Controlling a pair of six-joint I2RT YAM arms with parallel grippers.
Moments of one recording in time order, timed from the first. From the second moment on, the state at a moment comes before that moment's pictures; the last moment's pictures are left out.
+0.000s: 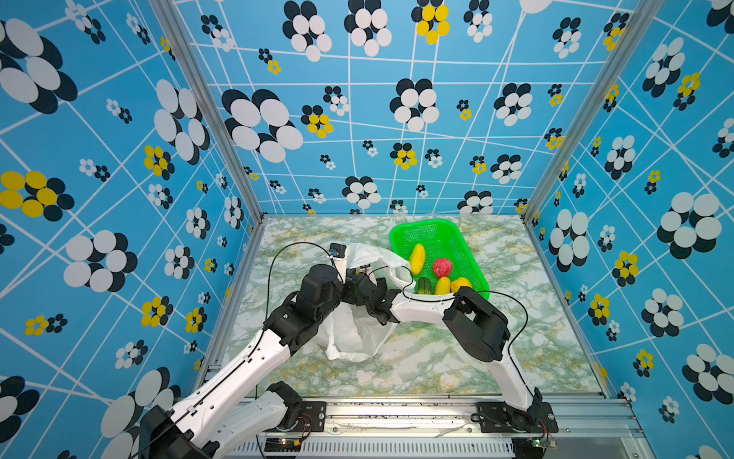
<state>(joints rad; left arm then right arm) -0.60 0.98 0.83 -0.25 -0.15 -0.23 0.98 2.22 1.50 -0.05 0.57 0.48</state>
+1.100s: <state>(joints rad) -0.60 0.99 0.83 -0.25 -0.15 -0.23 0.94 2.32 1.57 -0.03 0.61 0.38</state>
